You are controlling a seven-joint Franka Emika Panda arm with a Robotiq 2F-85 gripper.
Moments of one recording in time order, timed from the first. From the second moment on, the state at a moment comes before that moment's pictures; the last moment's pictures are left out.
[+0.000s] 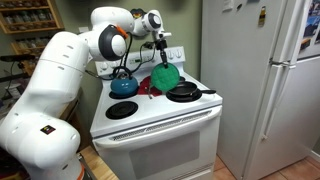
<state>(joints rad) 0.29 0.68 0.00 -0.89 -0.27 1.45 1.20</state>
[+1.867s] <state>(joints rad) 0.30 0.67 -0.01 -1.13 -0.71 1.67 0.52</state>
